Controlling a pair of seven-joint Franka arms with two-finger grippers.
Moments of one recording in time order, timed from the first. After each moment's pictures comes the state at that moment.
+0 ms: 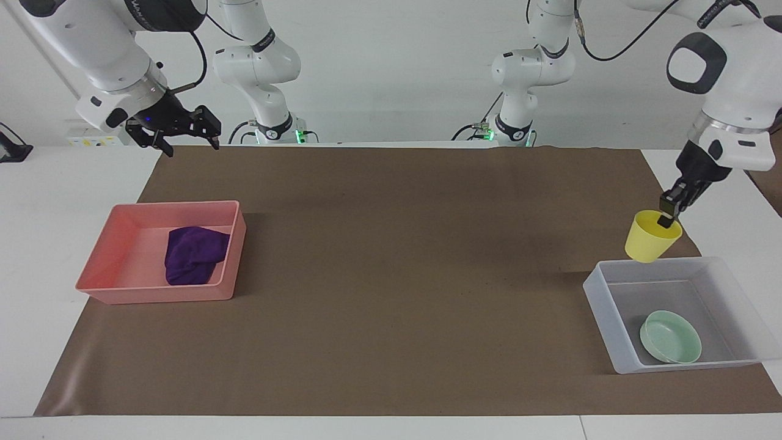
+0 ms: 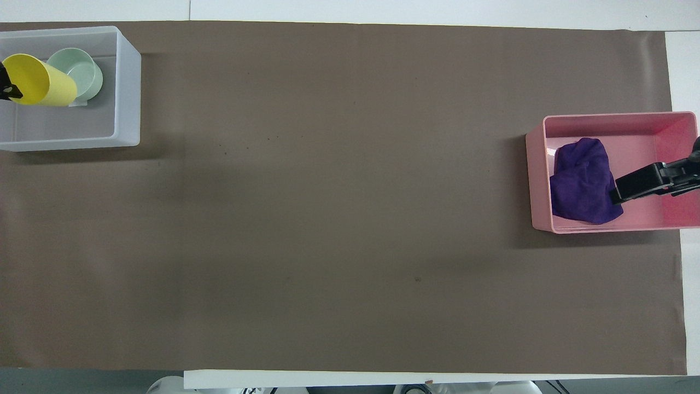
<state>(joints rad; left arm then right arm) 0.02 0.14 0.04 -1.67 -0.03 2.06 -0.40 0.07 -0.07 -0.12 -1.66 0.05 1.37 -0.17</state>
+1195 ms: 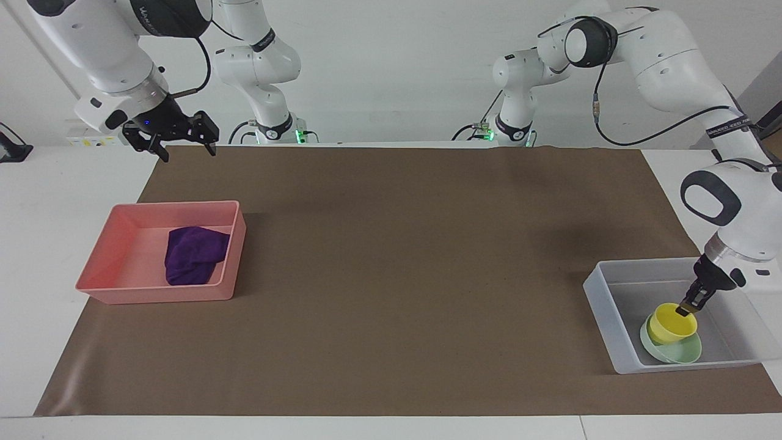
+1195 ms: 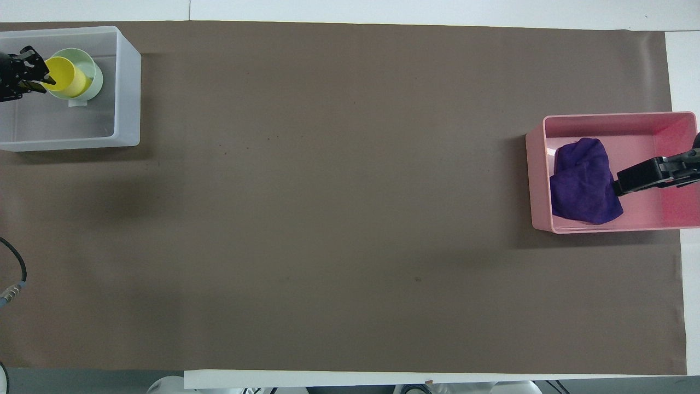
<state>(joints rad) 0.10 0.54 0.06 -1.46 -0.08 2.20 -0.41 0.07 -0.08 -0.12 -1.67 0.01 1.43 -0.17</state>
